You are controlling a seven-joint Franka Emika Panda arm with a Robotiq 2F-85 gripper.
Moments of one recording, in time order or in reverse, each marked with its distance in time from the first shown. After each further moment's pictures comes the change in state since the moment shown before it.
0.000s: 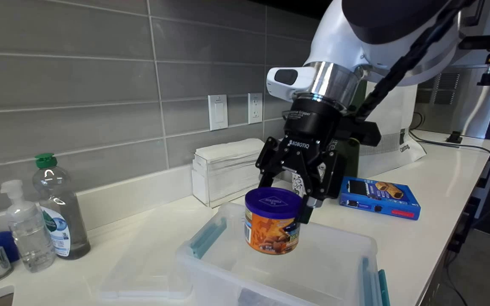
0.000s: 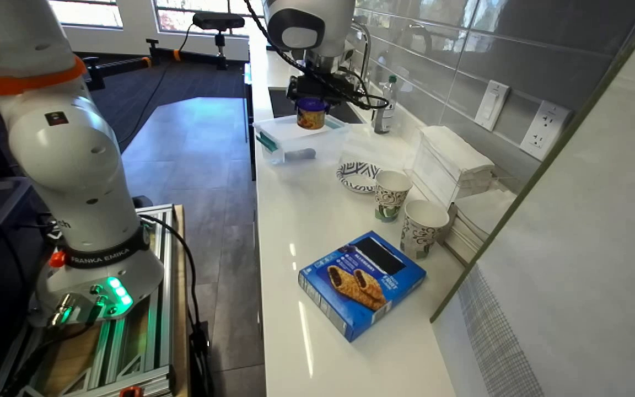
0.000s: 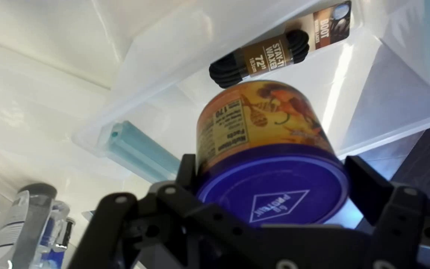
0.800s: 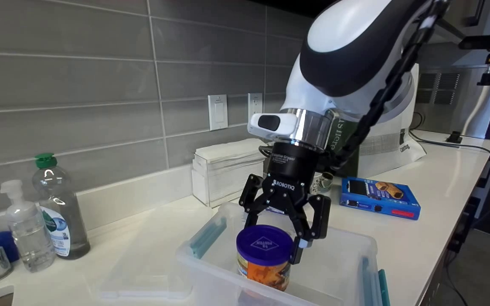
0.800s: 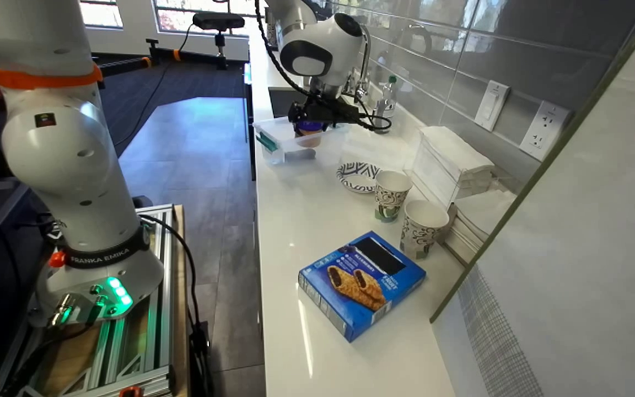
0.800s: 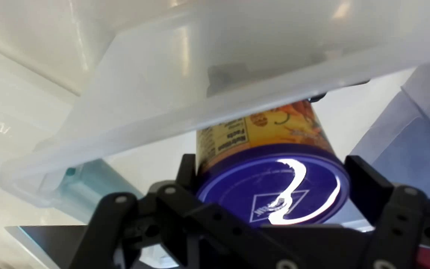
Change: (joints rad) arm -0.110 0.179 0.122 0.065 0.047 -0.002 -0.267
